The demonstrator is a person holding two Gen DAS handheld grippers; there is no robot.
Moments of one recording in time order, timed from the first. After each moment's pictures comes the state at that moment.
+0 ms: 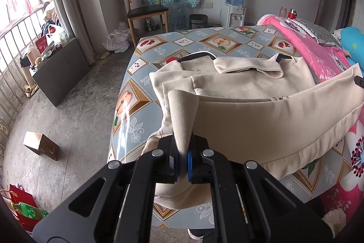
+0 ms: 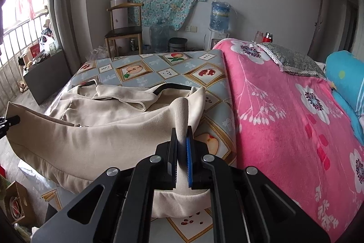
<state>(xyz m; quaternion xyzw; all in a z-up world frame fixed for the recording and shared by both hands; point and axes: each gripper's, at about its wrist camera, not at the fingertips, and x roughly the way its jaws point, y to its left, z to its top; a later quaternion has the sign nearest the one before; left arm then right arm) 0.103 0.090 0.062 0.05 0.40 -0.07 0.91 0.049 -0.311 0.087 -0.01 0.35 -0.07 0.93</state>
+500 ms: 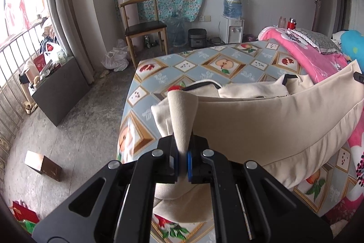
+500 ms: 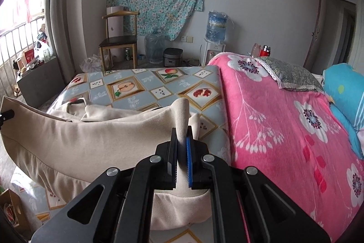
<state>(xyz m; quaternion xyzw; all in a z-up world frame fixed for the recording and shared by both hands) 0.161 0.085 0.084 0.07 0.35 -0.08 0.93 0.105 -0.321 0.104 -0.02 0.32 -0.08 0.94</state>
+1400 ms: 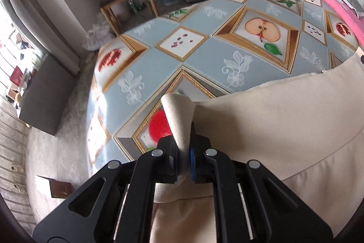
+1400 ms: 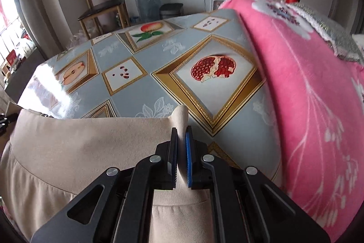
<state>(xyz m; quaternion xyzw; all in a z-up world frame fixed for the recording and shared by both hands) 0.418 0.023 -0.039 0.15 0.49 -0.08 0.86 0.343 -0.409 -0.045 0.06 0.46 -0.05 0.89</state>
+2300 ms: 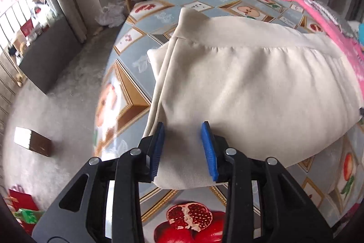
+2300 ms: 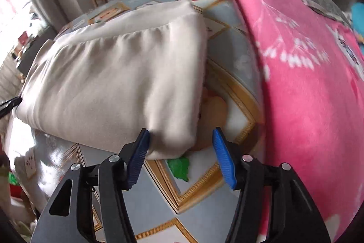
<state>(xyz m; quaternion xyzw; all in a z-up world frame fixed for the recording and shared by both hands) 0.238 0.097 -0.039 0.06 0.47 -0.06 0.88 0.145 -0.383 -0.039 0.07 0.51 -0.05 0.86</state>
